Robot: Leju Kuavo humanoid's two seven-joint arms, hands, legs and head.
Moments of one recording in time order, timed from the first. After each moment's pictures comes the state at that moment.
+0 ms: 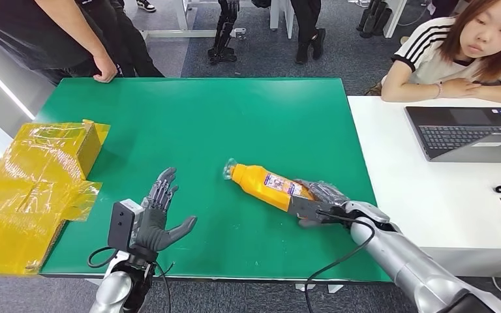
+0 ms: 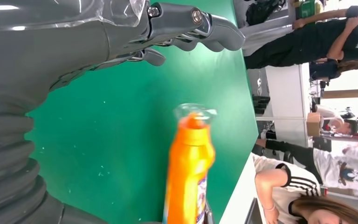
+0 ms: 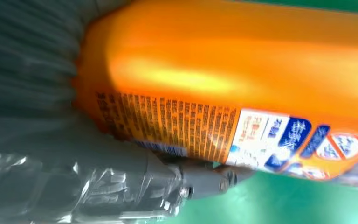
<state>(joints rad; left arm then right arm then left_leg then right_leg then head) -0.06 -0.10 -0.27 -1.39 -0.02 0.02 -0.52 -0.64 -0.23 0.88 -0.74 0.30 0.06 -0.23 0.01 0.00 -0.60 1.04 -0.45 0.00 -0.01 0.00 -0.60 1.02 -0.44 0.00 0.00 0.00</state>
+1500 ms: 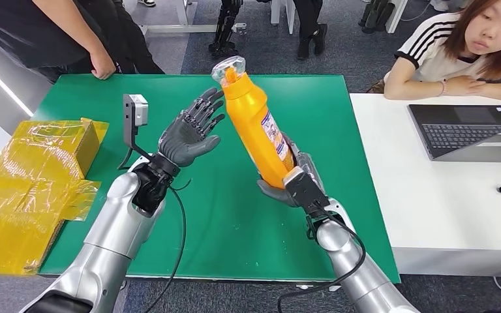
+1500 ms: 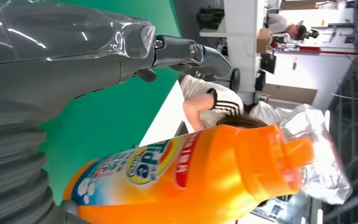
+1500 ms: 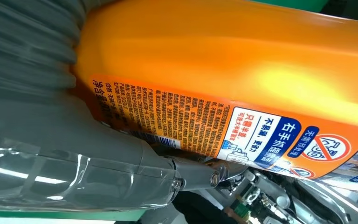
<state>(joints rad) -0.67 -0.15 -0.31 -0.98 0.32 -0.33 -0.30 -0.46 0.03 0.53 -1.08 0.19 -0.19 -0.42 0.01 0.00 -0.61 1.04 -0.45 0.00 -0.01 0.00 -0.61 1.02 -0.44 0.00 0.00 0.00</state>
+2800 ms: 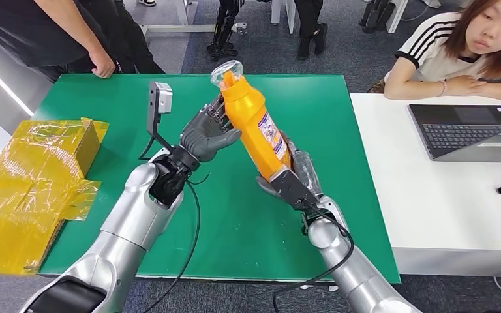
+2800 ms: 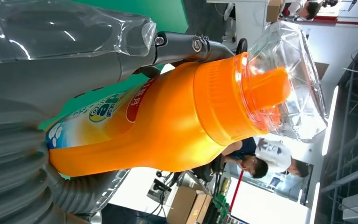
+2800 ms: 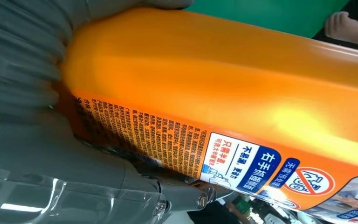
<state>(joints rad) -0.74 -0.22 -0.35 -0.89 0.38 -0.36 -0.24 -0.51 0.08 0.53 -0.97 0.33 -0.30 -0.39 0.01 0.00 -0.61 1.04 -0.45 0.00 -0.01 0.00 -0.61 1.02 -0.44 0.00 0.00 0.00</state>
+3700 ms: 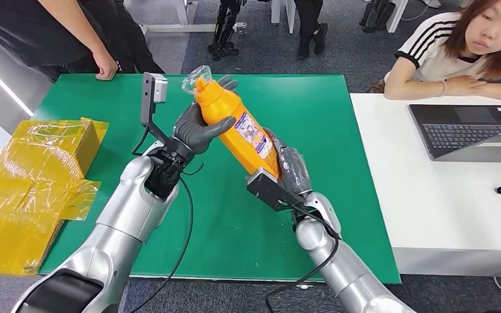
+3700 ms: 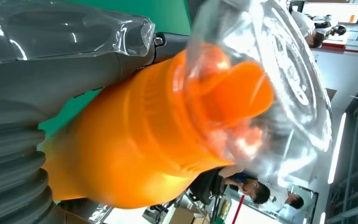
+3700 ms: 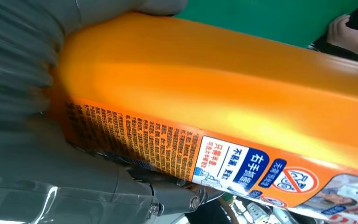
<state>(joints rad) -0.78 -0.21 -0.32 -0.85 0.39 -0.28 -0.22 -0.52 0.12 0.55 -0.98 0.53 -0.35 -0.31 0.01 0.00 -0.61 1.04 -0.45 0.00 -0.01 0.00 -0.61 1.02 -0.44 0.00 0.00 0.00</state>
